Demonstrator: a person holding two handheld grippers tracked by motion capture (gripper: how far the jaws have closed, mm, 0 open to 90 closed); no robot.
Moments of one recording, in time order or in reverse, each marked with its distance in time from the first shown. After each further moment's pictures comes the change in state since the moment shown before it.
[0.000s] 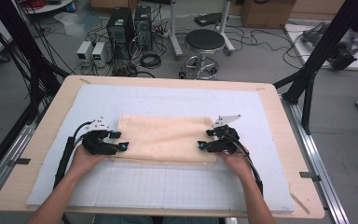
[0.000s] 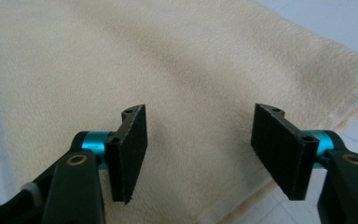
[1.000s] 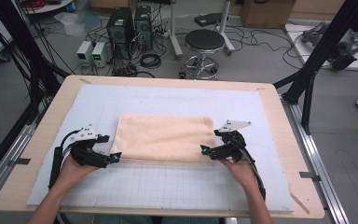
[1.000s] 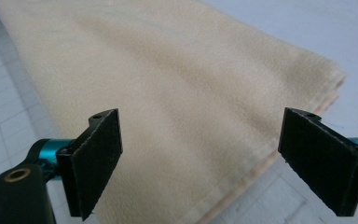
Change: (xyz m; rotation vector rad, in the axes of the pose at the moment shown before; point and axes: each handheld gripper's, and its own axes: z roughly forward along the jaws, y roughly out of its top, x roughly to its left) left arm -0.025 -0.013 -0.041 -0.076 0.020 -0.013; right arm 0.021 -0.010 -0.030 -0.095 -0.070 0.037
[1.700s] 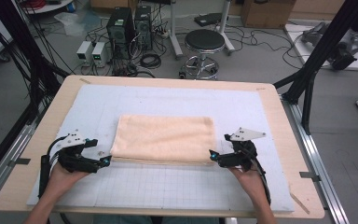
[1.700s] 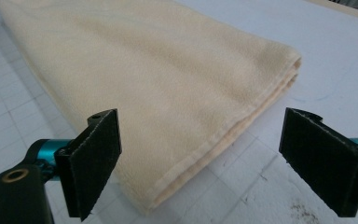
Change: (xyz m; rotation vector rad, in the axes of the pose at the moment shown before) left arm -0.002 -0.018 -0.029 -0.008 0.070 -0.044; right arm 0.008 -0.021 -0.034 -0.061 -0.059 0.013
